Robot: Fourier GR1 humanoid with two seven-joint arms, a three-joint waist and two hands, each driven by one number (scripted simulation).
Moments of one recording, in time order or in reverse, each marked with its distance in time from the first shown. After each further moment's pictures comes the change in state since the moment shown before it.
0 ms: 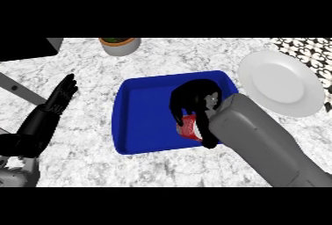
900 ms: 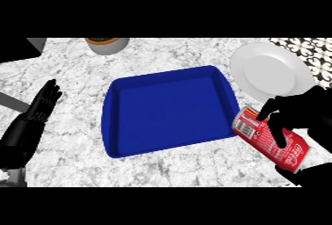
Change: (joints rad) left arm 0.087 0.016 0.060 -0.043 0.008 0.023 -0.043; right arm 0.491 -0.447 -0.419 -0.808 0.063 -0.371 -0.335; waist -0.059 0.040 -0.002
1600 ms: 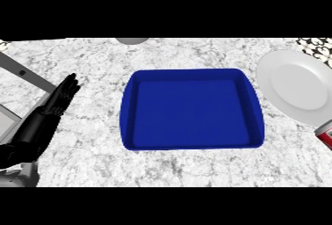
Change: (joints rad) left arm -0.072 -0.021 -0.064 -0.022 -0.018 -0.061 0.006; right arm 0.558 0.013 -0.554 0.080 0.040 -0.242 -0.539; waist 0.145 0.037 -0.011
